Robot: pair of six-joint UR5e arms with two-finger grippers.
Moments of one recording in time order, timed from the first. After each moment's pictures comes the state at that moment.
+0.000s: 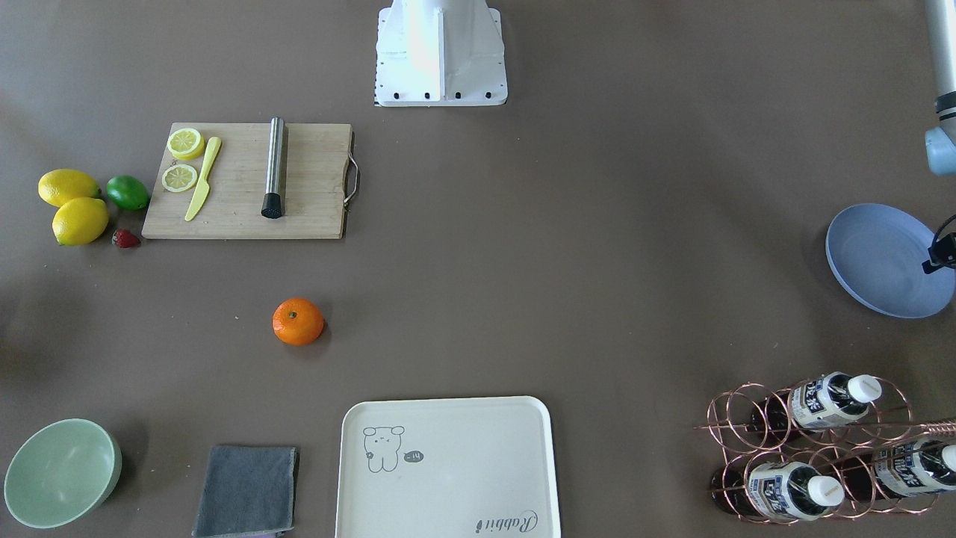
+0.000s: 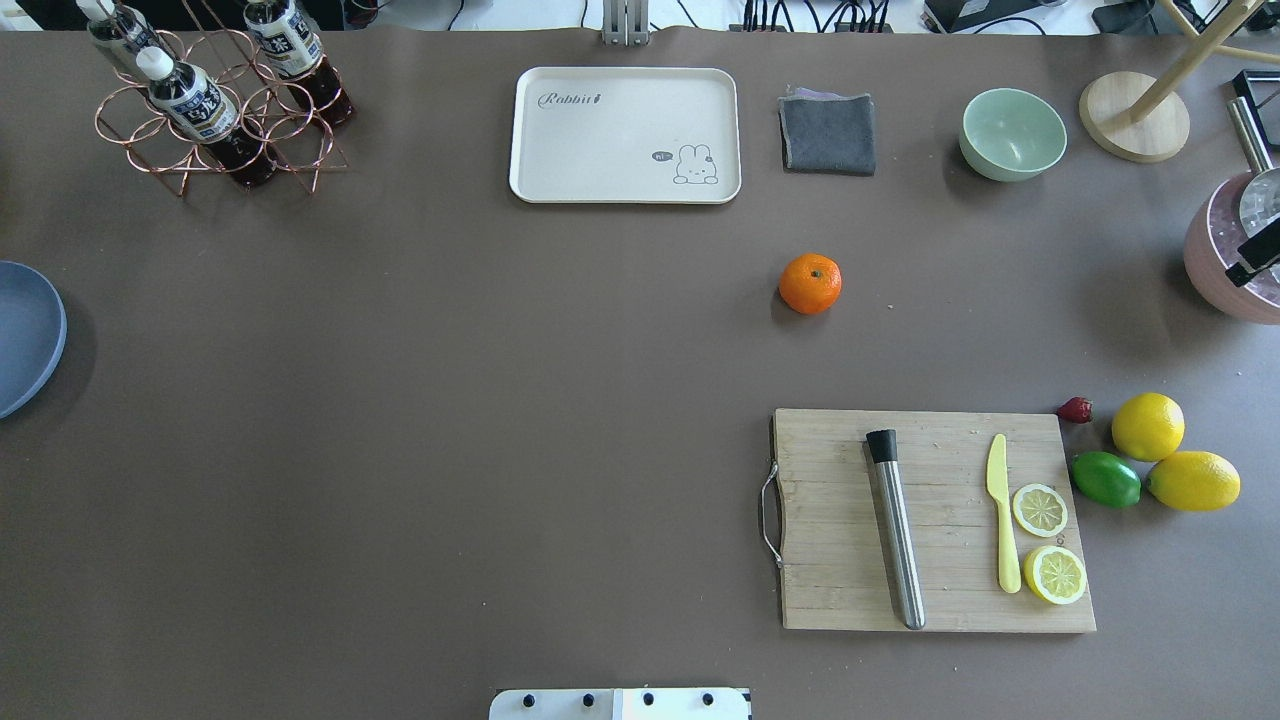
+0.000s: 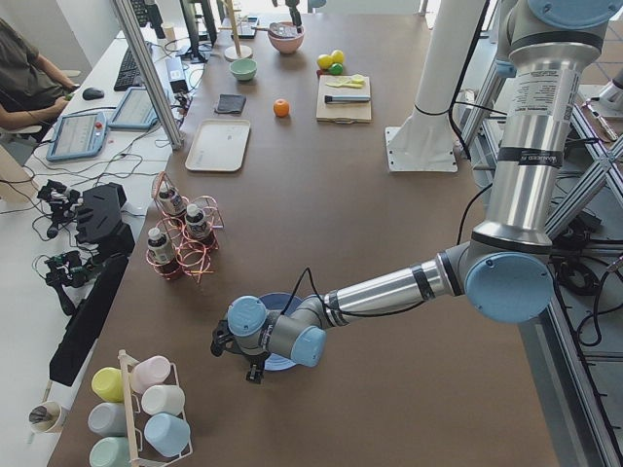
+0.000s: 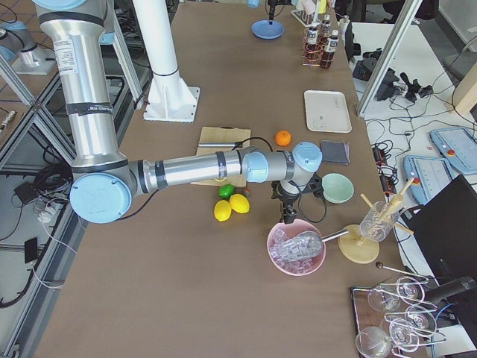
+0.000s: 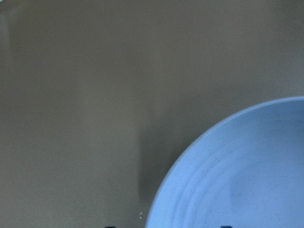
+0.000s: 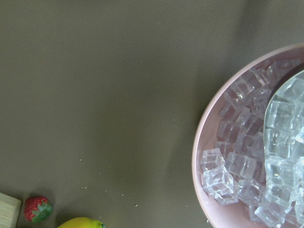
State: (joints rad) left arm -1.36 -1.68 -1.04 -2.23 -2.31 -0.19; right arm 1.33 -1.44 1.60 -1.67 2.36 -0.09
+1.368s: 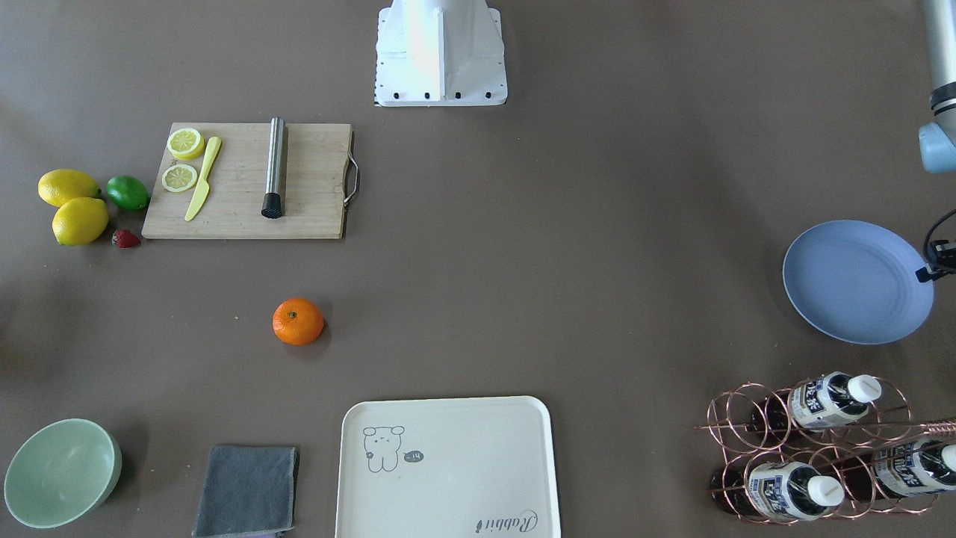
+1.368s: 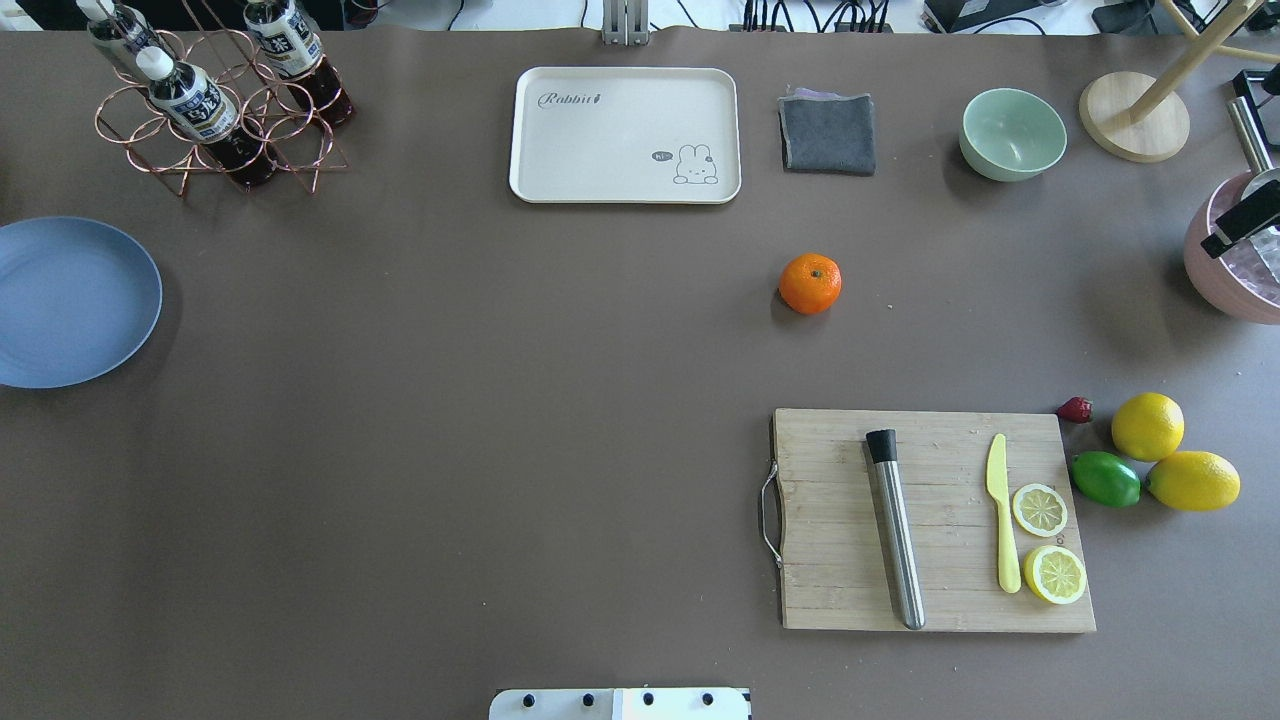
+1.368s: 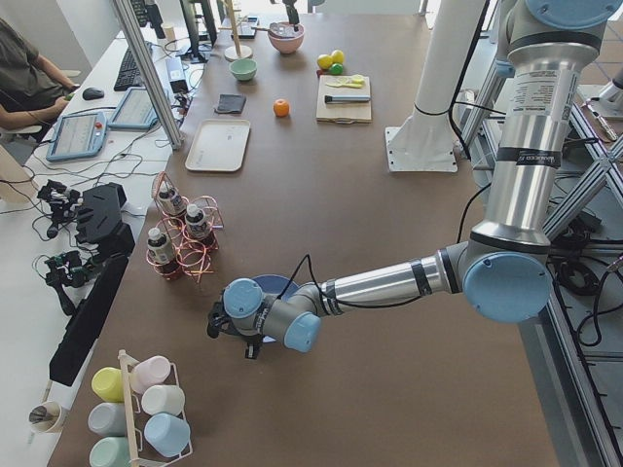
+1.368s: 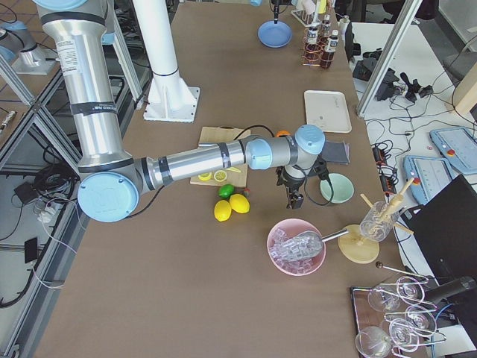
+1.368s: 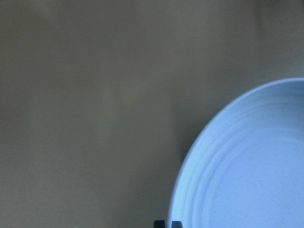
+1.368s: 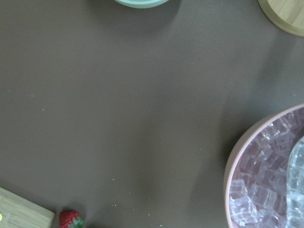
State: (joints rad) left arm -1.35 -1.68 -1.24 -2.22 -2.42 -0.45; right arm 1.32 -1.40 1.68 -1.67 2.37 -0.09
